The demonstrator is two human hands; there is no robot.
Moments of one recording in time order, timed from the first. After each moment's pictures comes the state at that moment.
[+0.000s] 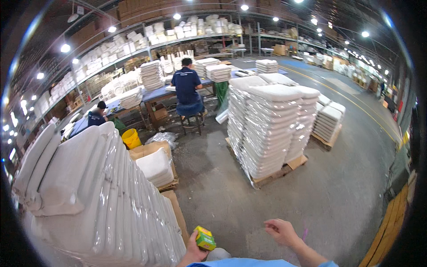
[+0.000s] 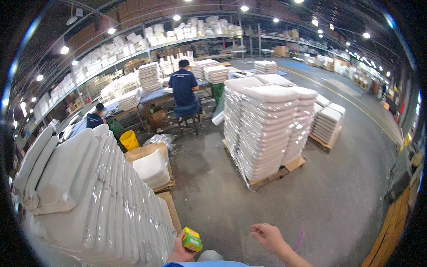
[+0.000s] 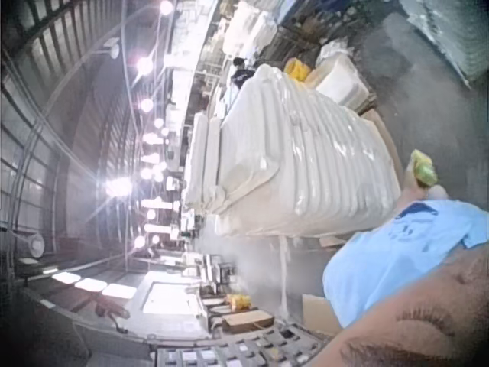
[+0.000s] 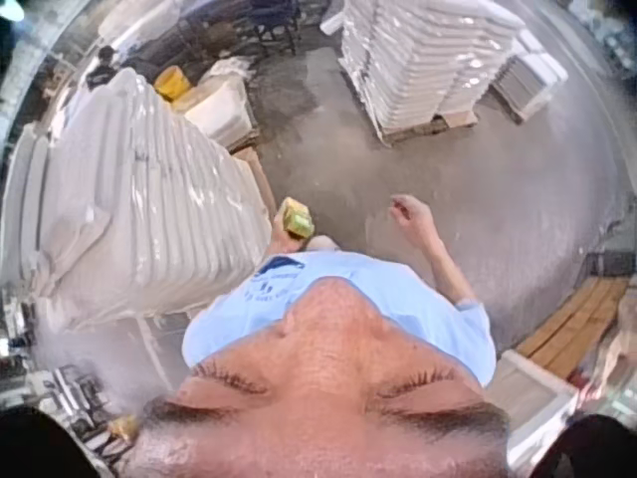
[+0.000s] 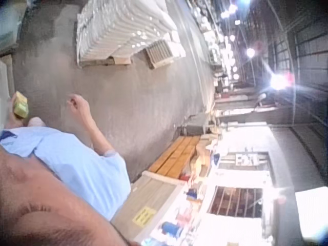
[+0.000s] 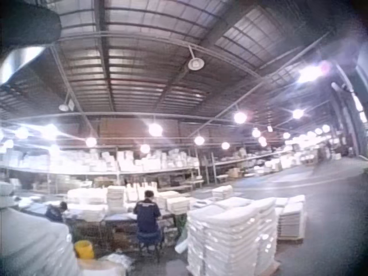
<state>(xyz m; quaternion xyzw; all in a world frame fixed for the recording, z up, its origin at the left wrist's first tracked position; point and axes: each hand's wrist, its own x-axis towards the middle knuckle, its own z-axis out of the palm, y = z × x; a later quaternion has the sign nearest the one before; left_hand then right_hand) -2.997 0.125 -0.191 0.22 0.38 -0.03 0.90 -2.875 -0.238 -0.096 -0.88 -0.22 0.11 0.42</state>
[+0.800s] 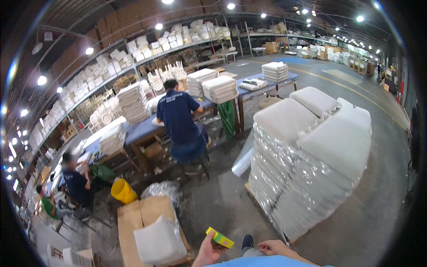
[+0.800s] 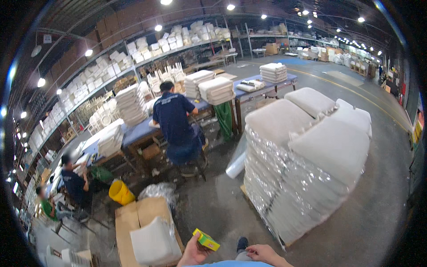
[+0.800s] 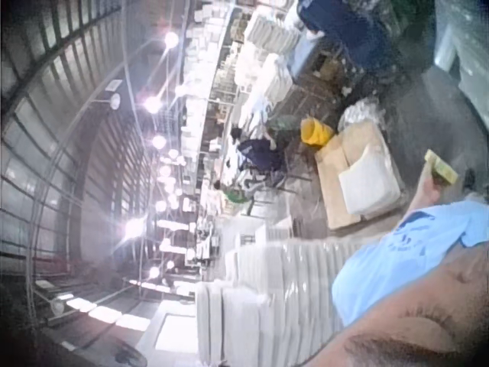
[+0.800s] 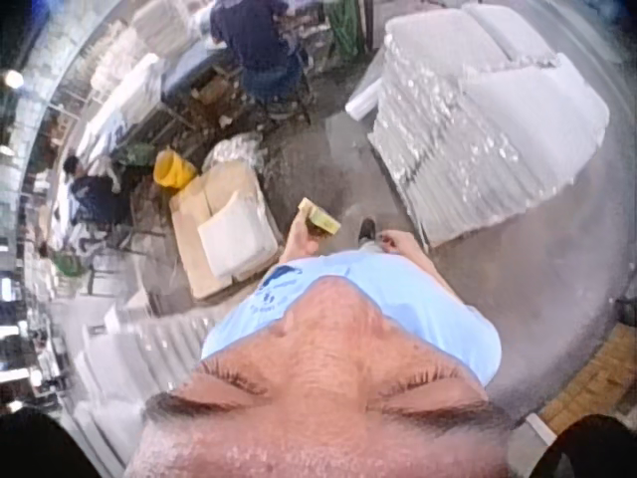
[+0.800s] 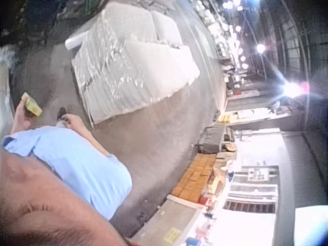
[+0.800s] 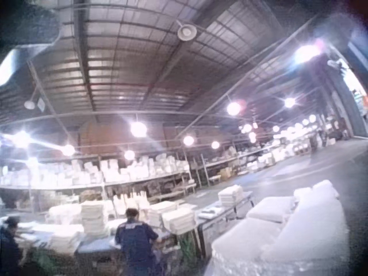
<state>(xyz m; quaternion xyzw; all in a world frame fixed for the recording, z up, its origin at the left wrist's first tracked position) -2.261 0.473 -0.161 0.31 0.36 -0.08 0.88 -2.211 0.150 -0.190 -0.85 -0.28 0.25 0.38</state>
